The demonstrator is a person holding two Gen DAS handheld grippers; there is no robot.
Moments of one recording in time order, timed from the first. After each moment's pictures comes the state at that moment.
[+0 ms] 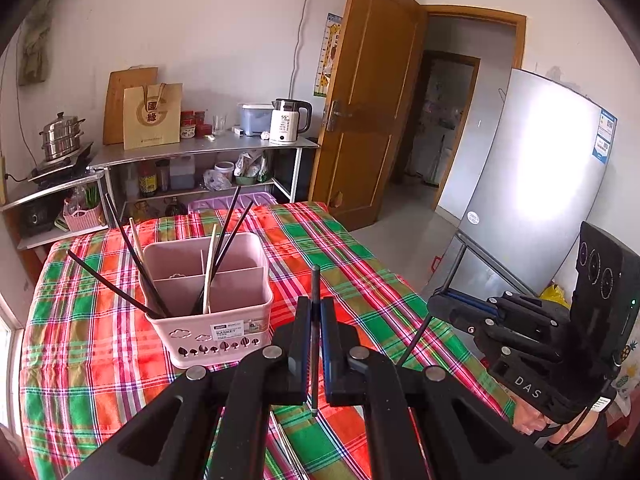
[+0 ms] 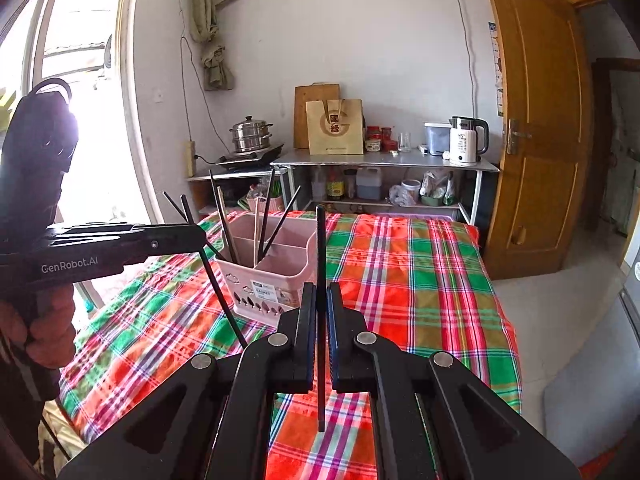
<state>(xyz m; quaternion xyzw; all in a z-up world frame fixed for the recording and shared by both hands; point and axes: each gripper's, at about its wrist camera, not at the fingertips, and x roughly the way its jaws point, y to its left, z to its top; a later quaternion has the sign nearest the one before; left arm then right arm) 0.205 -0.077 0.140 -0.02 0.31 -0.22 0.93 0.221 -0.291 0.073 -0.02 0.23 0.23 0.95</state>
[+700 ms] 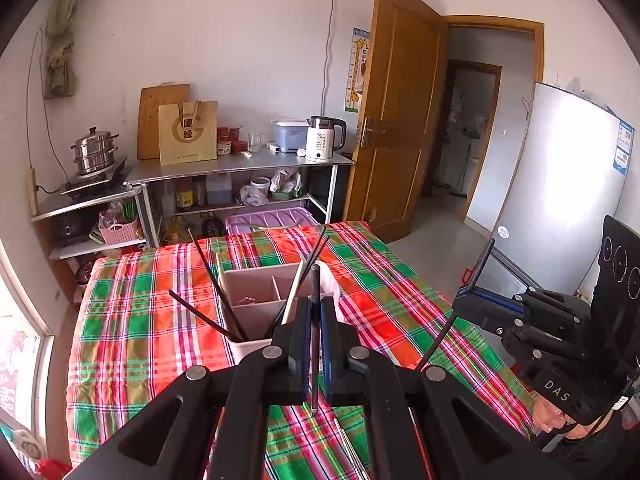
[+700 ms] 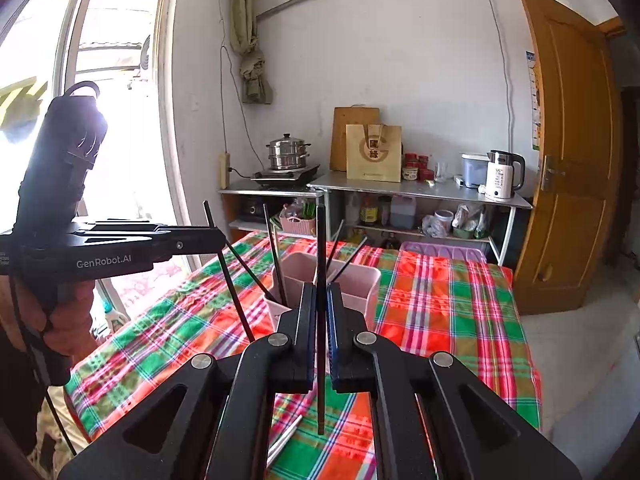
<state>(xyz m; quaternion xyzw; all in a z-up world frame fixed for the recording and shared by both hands) 0.211 -0.016 0.176 -0.01 0.29 -0.16 0.94 0.237 -0.235 0.106 -0.03 0.19 0.28 0.94</state>
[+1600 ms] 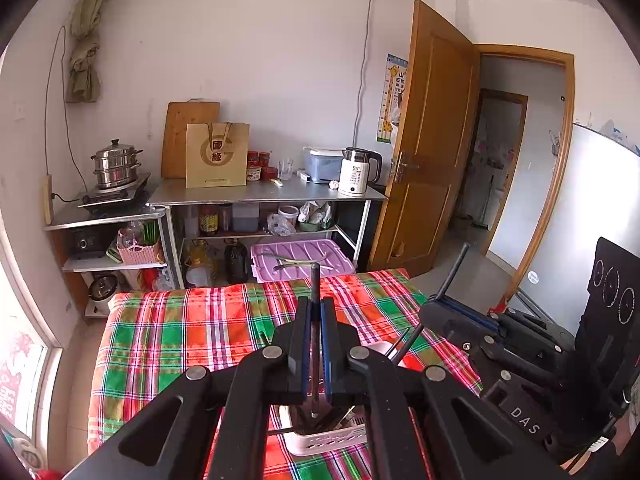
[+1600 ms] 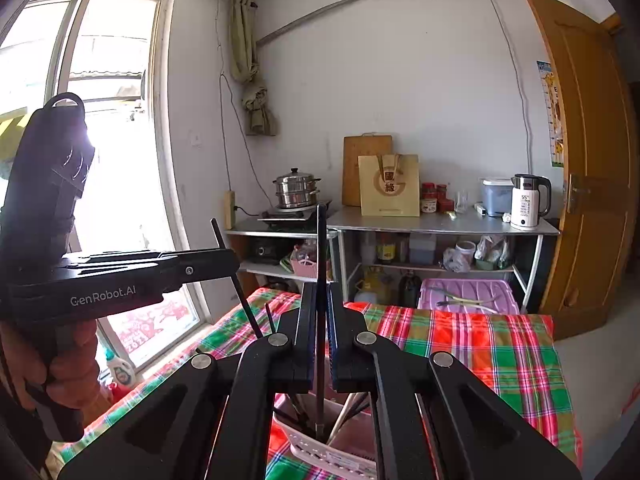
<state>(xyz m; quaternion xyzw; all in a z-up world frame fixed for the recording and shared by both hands) 0.303 0.034 0.207 -0.03 0.26 -0.13 0.96 0.331 -0.165 0.123 0.01 0.15 0.29 0.94</state>
